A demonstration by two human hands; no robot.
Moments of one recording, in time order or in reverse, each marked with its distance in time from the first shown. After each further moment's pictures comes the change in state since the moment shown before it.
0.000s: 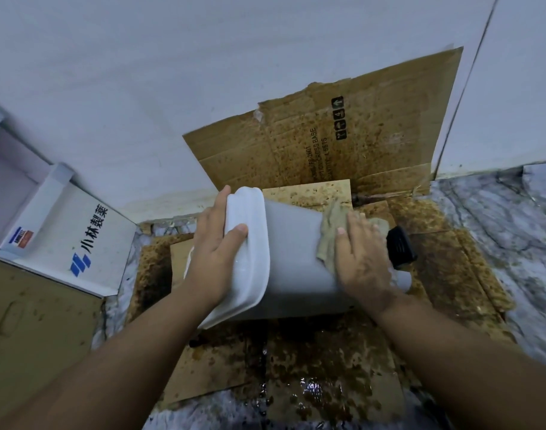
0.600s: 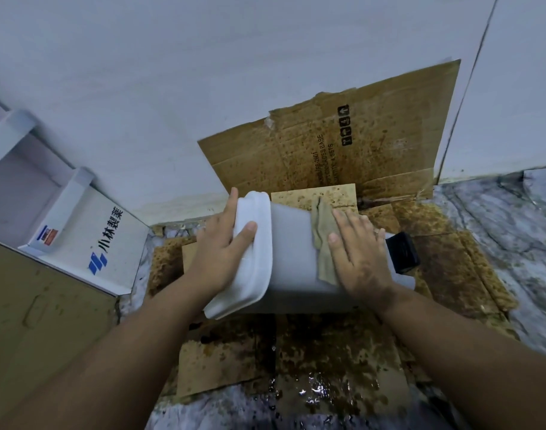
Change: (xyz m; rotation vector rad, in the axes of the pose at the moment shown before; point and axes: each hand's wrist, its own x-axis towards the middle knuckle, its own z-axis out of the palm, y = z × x) left_hand -0.008 0.001 -0.026 0.229 -0.066 -0.019; right_hand -0.023 -0.012 -0.004 -0.022 -0.038 -0.144
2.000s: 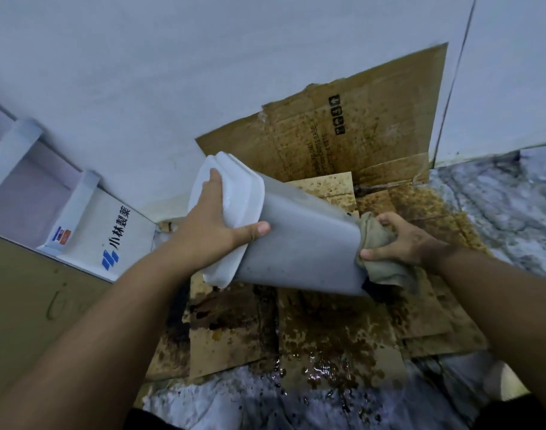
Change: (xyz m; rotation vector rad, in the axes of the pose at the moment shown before) left_hand -0.006 0.055 -0.039 0.156 -0.109 -0.030; right_hand 0.014 0.078 -0.080 0.392 -0.478 0.322
